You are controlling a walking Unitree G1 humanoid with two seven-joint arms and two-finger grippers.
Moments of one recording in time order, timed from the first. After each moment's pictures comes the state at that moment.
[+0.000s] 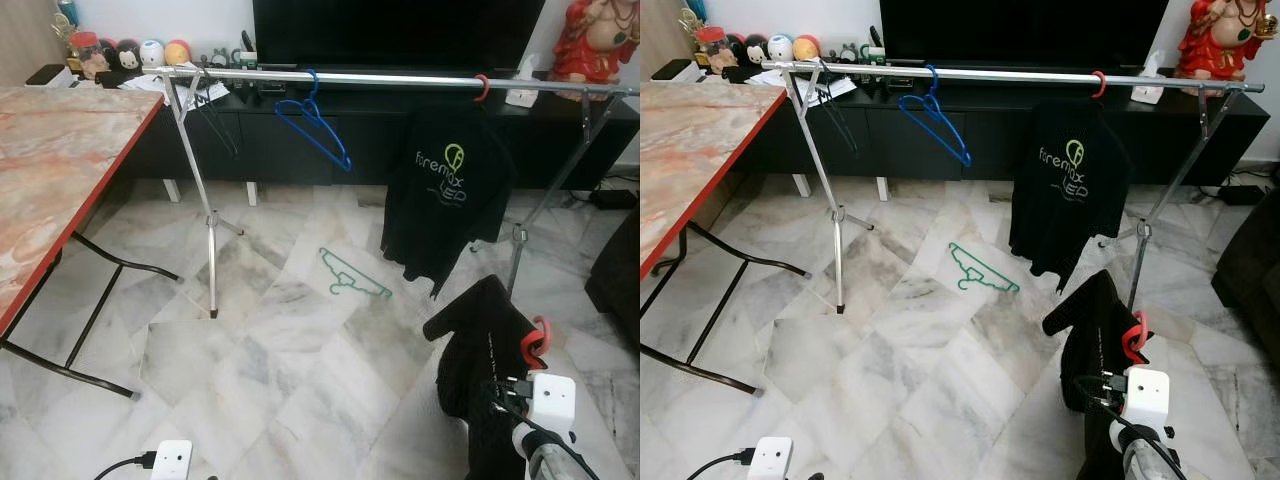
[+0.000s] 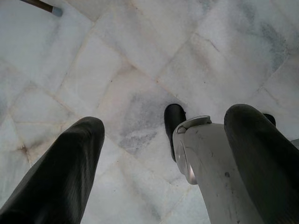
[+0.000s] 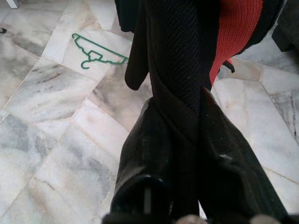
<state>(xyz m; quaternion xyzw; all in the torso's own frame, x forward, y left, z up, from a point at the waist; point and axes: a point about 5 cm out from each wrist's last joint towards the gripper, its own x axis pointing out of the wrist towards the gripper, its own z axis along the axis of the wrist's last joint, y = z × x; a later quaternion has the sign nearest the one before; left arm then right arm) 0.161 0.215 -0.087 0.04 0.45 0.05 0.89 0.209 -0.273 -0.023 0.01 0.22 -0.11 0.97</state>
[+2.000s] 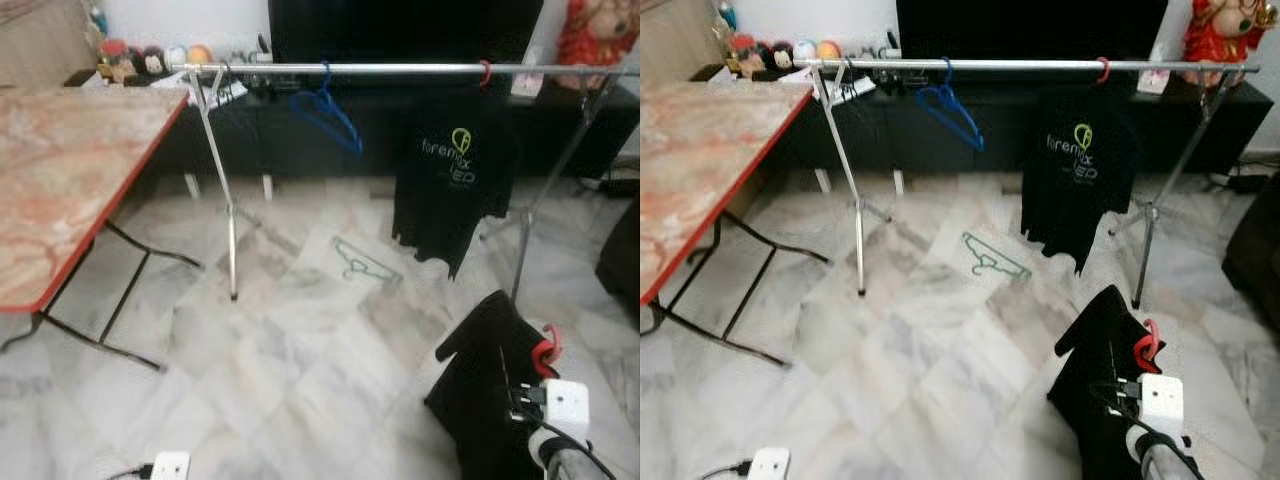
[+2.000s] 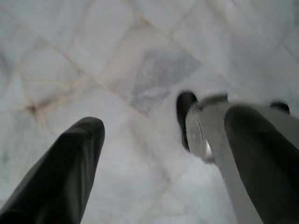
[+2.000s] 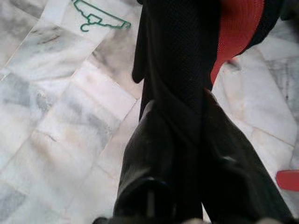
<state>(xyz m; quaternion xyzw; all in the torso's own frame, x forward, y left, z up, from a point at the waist) 0.153 0.219 -0.090 0.04 0.46 0.05 0.89 0.208 -0.292 -0.026 0.00 0.26 -0.11 0.96</state>
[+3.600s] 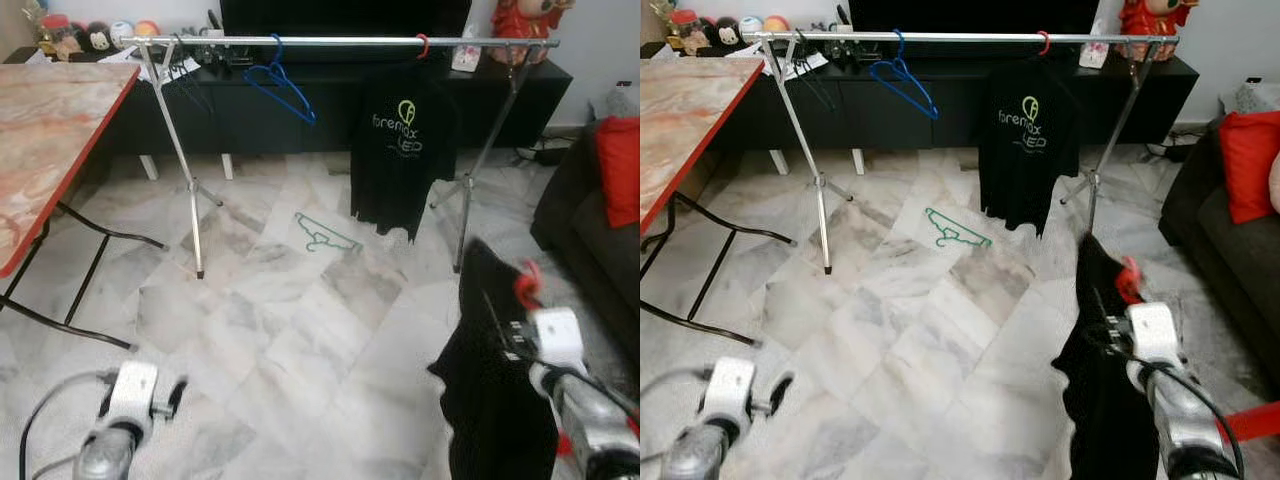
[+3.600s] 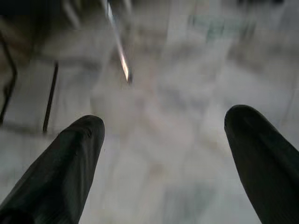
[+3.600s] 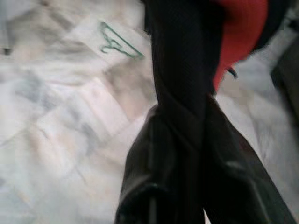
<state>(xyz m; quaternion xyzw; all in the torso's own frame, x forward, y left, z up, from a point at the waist) 0.254 0.260 0.018 0.14 0.13 -0.02 0.98 0.283 -0.292 0.052 -0.11 0.19 0.04 0.98</state>
